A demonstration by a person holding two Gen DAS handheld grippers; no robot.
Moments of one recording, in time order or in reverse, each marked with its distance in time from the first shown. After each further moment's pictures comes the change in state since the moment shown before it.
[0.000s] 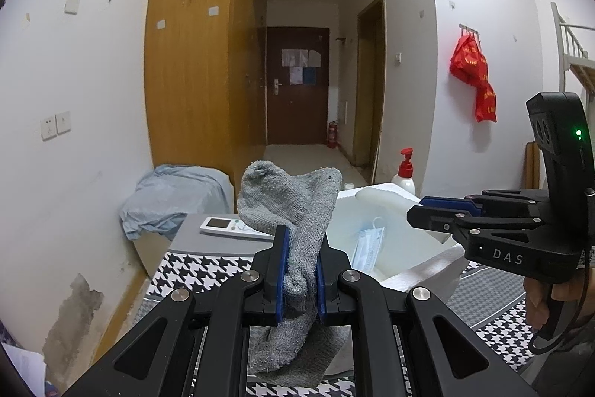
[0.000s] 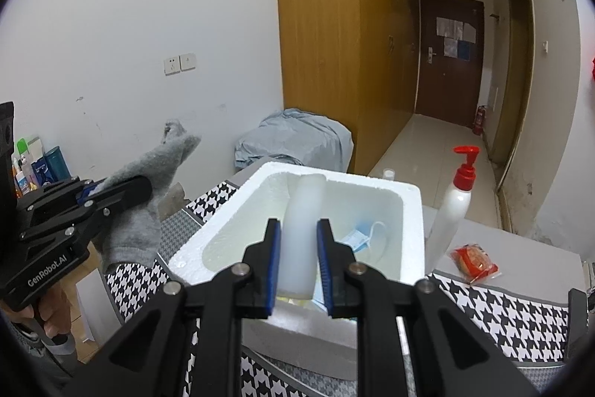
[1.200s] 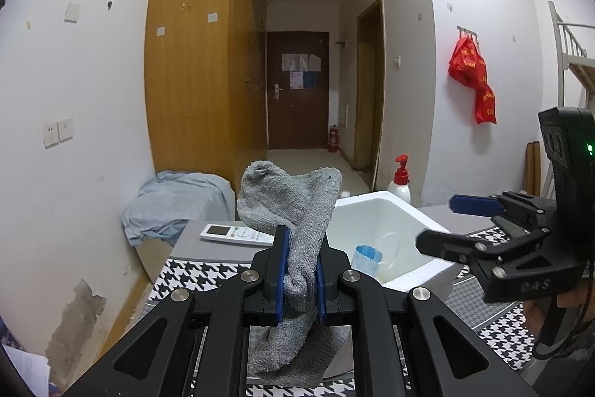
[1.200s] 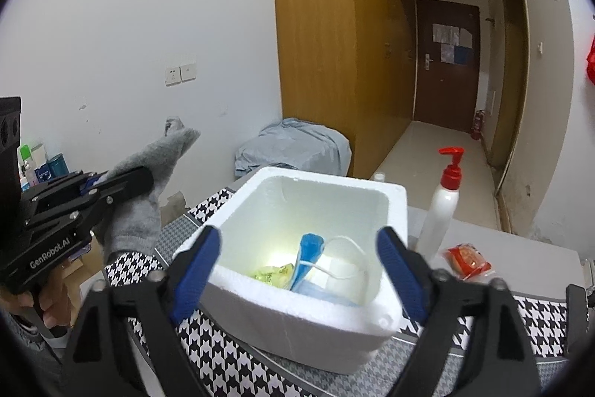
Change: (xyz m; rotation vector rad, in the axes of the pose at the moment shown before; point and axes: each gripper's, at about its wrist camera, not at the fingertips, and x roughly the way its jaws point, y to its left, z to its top) left arm -0.007 -0.002 0.001 0.009 -0.015 0.005; right arm -0.025 -0.012 -0.008 0.019 -0.052 0.000
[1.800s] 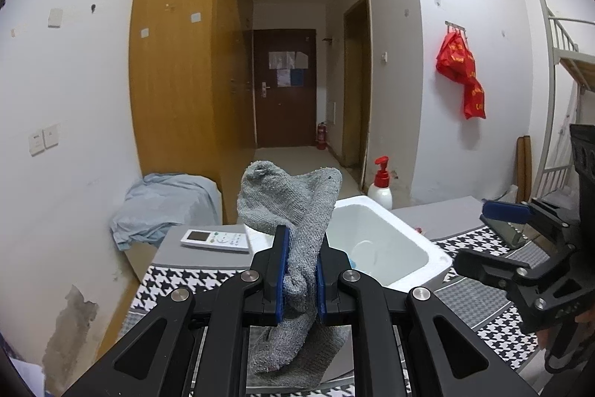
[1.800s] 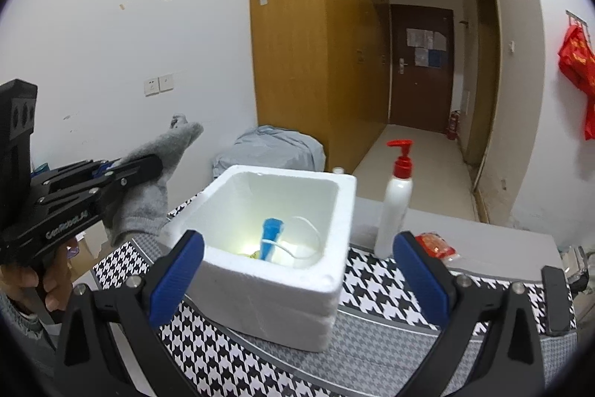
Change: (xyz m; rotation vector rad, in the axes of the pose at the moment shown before) left arm 0.011 -0.005 0.007 0.024 0.014 -0.051; right arm -0.041 -0.021 -0.017 0.037 -0.027 -0.084
